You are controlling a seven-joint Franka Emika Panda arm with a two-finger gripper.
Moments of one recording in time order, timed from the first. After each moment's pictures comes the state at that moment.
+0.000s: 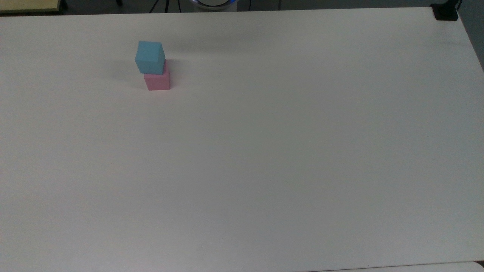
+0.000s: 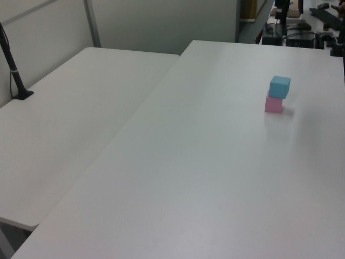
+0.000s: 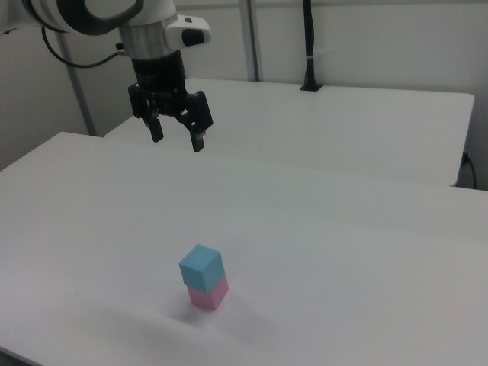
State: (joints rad) arm -0.16 -0.10 -0.06 -1.63 0.00 1.56 -0.19
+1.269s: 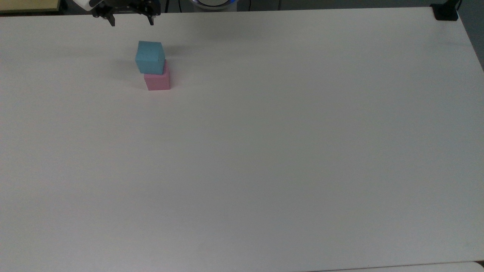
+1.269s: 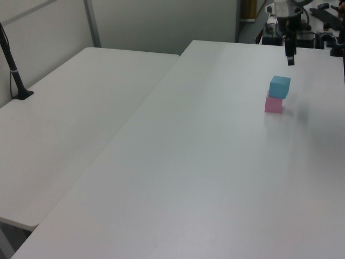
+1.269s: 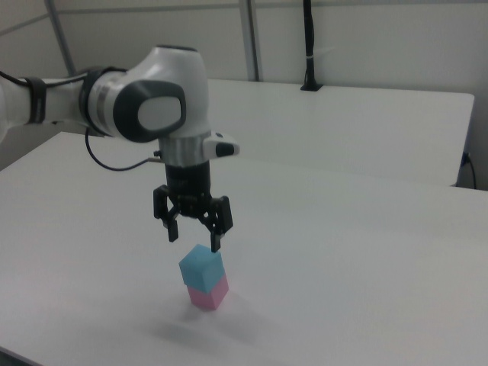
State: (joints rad) arm -0.20 -0.07 -0.07 -2.00 -0.10 1.75 -0.32
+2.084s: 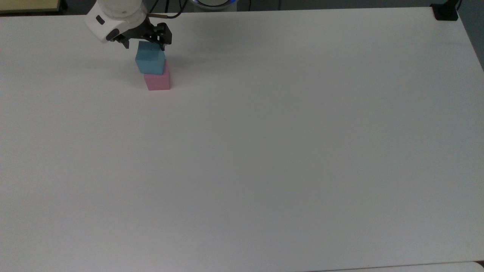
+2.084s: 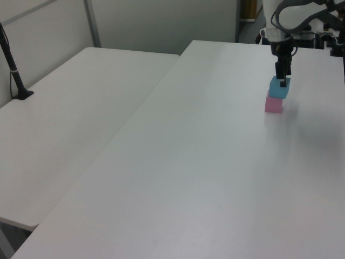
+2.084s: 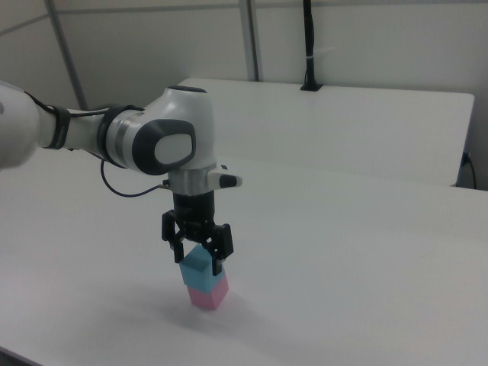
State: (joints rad) arm -0.18 0.02 -0.07 -2.07 -0.10 1.88 -0.20
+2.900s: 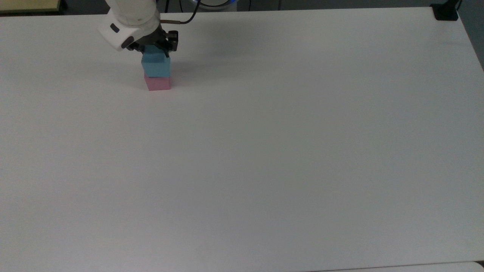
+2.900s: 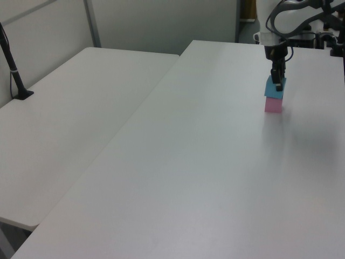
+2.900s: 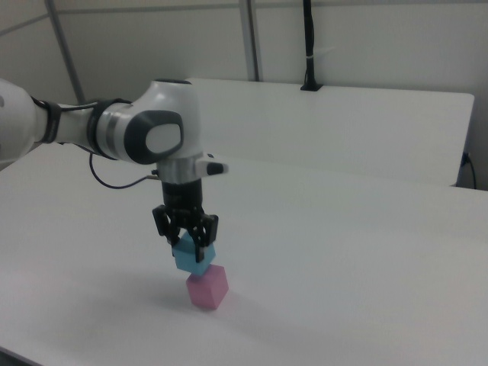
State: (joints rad) arm -0.13 0.05 -0.04 -2.04 -0.09 1.88 -0.19
